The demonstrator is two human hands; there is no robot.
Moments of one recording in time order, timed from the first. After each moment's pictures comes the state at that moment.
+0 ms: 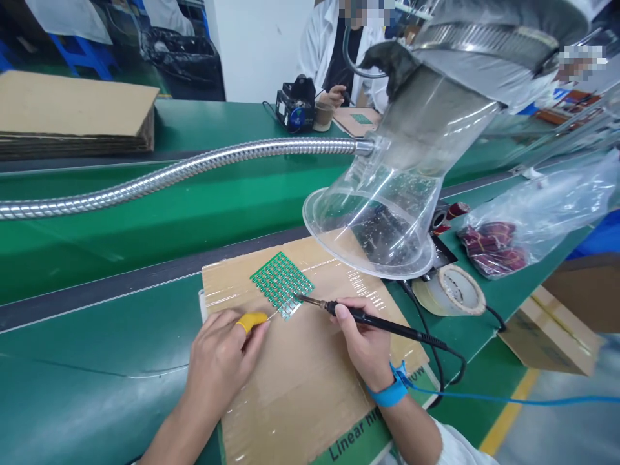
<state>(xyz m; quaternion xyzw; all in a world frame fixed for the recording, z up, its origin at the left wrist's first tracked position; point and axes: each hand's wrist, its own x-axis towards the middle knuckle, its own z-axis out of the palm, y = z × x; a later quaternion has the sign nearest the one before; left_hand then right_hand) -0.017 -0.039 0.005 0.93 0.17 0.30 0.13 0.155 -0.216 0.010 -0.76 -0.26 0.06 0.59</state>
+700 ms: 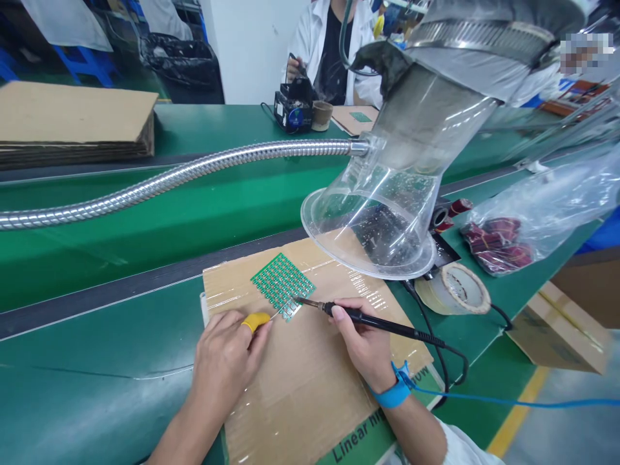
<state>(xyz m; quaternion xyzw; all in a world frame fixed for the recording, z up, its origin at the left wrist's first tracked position) -0.013 -0.041 0.009 0.94 0.17 0.29 0.09 0.155 -0.216 0.010 -0.76 -0.28 0.08 0.58</state>
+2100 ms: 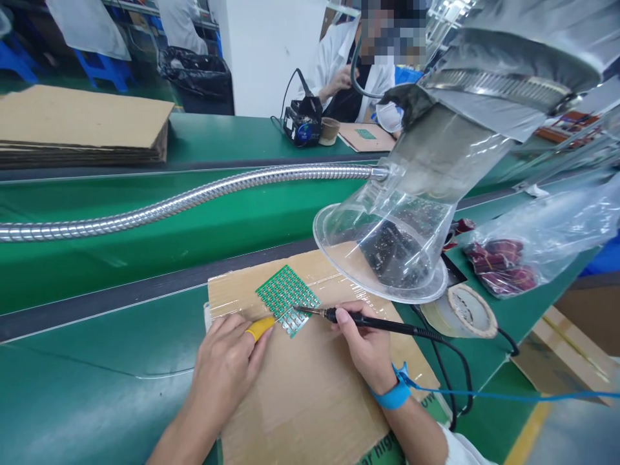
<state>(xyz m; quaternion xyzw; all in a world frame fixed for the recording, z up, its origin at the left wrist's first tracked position) -0.008 -0.028 0.011 0.94 0.15 0.29 0.11 0.172 -0.197 0.012 -0.76 -0.28 0.10 0.58</state>
